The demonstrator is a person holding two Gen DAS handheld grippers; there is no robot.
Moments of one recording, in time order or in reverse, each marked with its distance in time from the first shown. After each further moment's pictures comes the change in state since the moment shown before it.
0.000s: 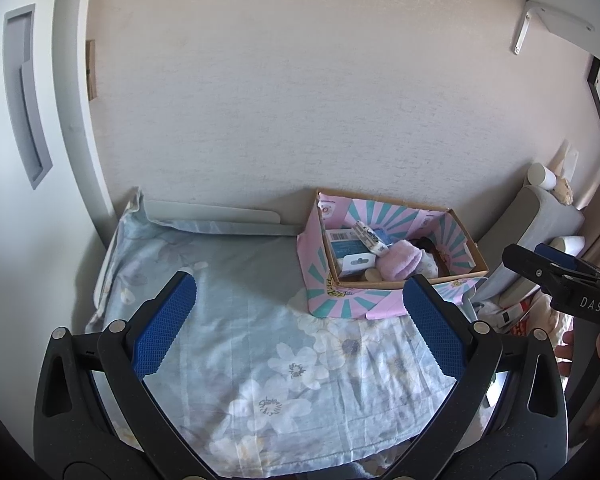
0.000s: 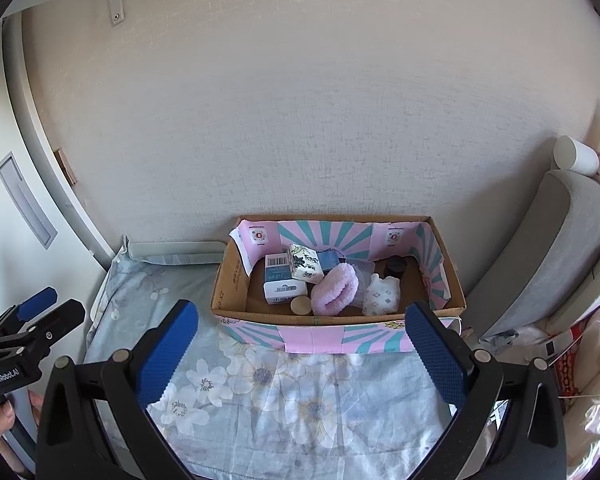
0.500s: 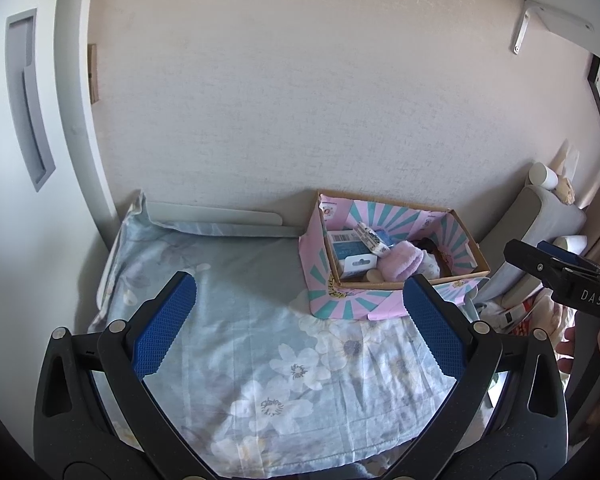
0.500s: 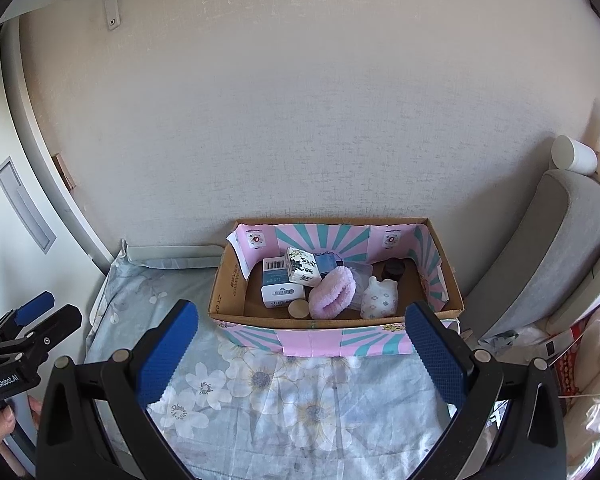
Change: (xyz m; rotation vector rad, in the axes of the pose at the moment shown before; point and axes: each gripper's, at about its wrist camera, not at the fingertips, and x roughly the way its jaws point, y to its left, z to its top) left arm -0.002 -0.003 -0.004 0.005 -0.017 0.015; right arm 0.000 -0.002 0.001 0.009 -0.011 -0.001
